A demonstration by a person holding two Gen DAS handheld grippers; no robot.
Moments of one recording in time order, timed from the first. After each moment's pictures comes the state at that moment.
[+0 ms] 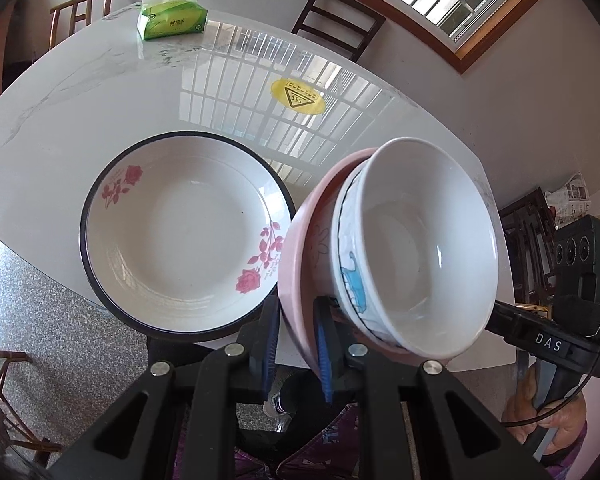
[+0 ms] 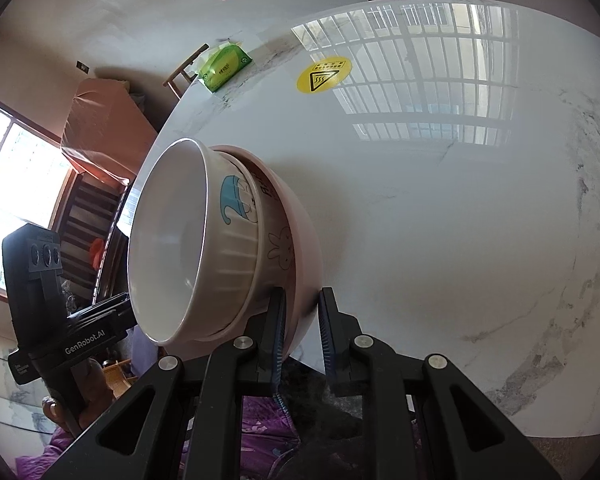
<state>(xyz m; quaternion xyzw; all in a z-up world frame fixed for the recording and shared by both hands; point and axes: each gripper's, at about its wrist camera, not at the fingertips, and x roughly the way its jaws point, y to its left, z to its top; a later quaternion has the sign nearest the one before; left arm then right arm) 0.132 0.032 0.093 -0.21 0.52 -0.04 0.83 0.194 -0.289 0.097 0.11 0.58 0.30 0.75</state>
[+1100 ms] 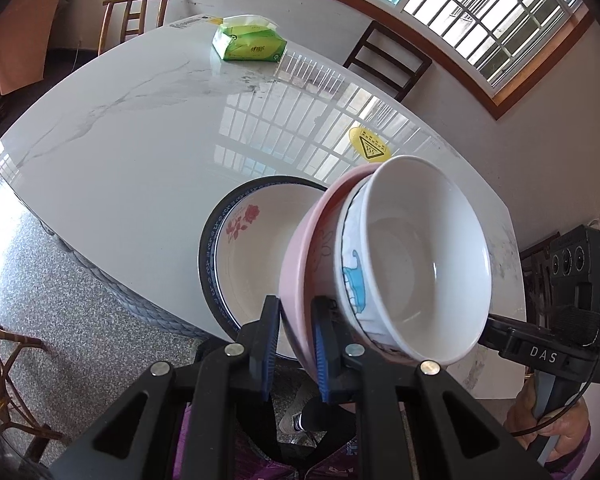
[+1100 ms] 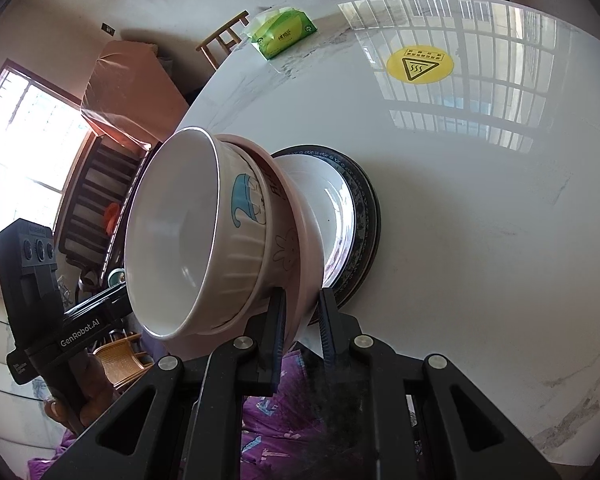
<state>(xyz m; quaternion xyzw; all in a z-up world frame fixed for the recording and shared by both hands) 0.115 0.122 0.113 -0.24 0.49 0.03 0.83 0.198 -0.183 0.104 0.07 0.60 0.35 0.72</state>
